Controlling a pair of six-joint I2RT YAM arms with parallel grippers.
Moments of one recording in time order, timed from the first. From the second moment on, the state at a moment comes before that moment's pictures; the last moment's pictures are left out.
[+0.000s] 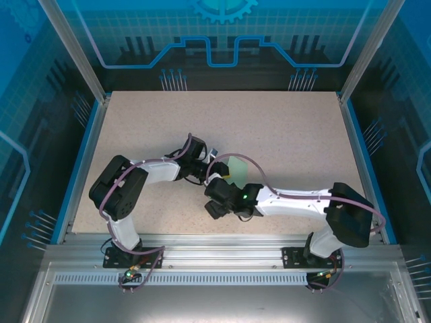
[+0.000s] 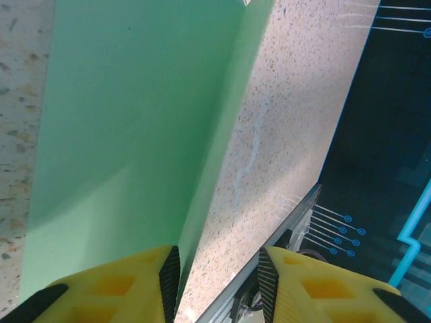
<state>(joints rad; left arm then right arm) -0.51 1.80 0.93 0.01 0.75 -1.01 1.14 1.55 0.96 -0.49 0.31 0.39</state>
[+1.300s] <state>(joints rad) -0.51 1.80 0.93 0.01 0.75 -1.01 1.13 1.65 1.05 -0.63 0.46 0.47</state>
